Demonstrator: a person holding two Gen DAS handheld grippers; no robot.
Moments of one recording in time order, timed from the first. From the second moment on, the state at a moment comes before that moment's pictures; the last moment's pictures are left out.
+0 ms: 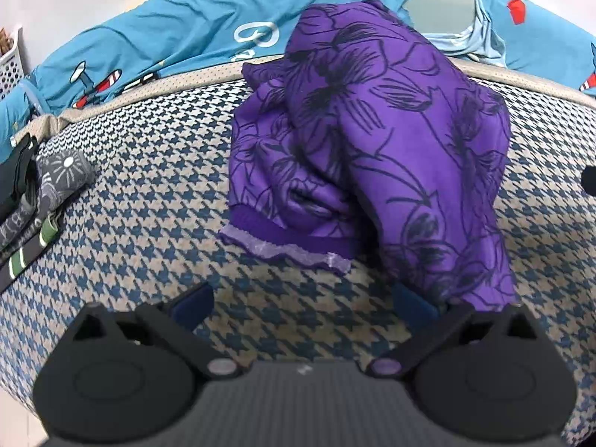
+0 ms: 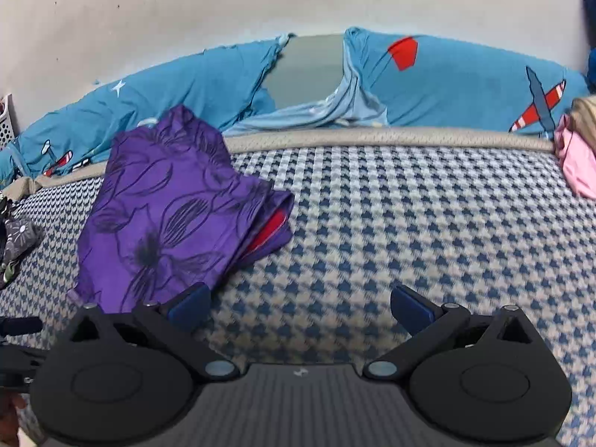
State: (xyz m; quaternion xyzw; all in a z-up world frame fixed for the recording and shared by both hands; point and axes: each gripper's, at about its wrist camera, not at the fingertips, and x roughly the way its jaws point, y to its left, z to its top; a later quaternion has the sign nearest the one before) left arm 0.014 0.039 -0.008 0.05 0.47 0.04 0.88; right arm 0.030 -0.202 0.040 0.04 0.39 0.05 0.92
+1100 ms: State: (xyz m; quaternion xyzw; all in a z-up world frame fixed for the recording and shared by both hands) left arm -0.007 0.017 -0.011 0.07 0.46 0.04 0.88; right arm 0.014 -0.166 0.035 -0.02 0.42 0.09 0.90
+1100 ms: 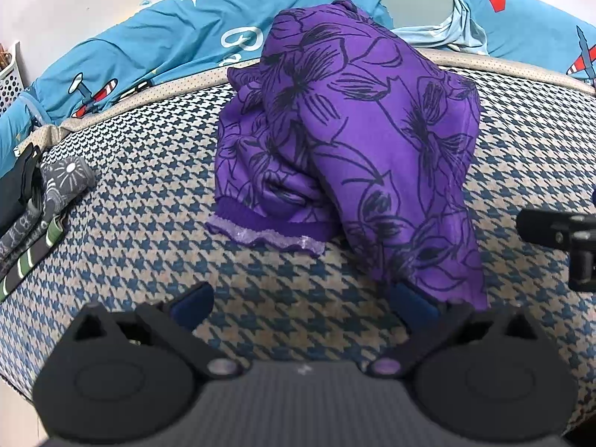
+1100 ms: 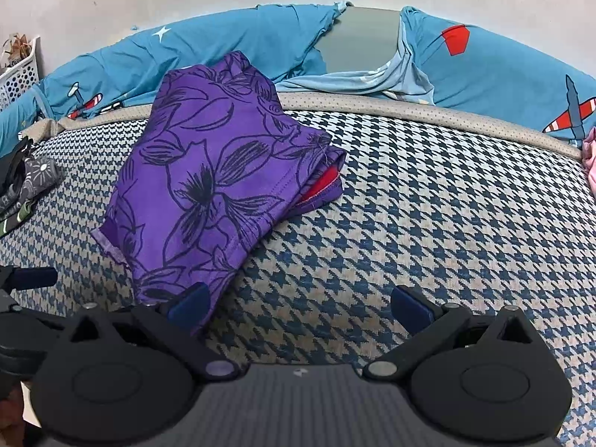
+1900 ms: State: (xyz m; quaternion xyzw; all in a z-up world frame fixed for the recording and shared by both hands) left arm -0.013 0.004 -0.016 0.08 0.47 0.02 0.88; right arm 0.014 -0.174 0.034 -0.02 0.42 0.08 0.91
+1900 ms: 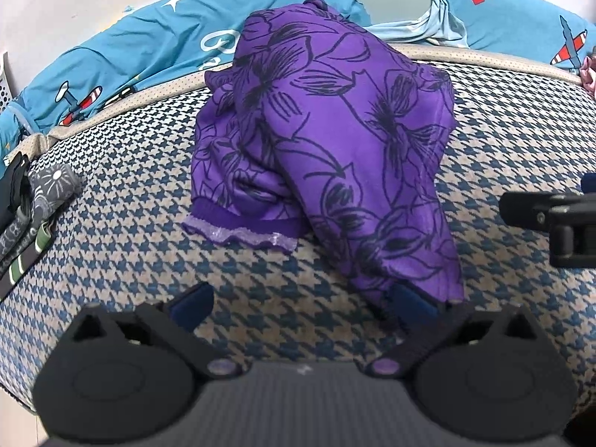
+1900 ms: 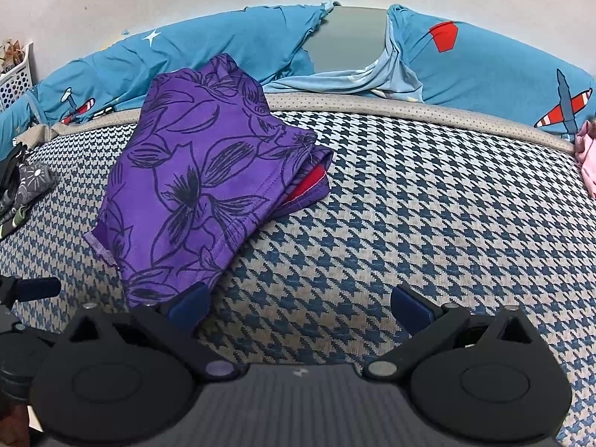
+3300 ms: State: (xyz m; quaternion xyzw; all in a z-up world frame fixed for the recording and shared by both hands) left arm -0.065 0.037 -0.008 0.01 0.46 0.05 0.89; right arm -0.026 -0.198 0.033 0.05 0.43 0.03 0.90
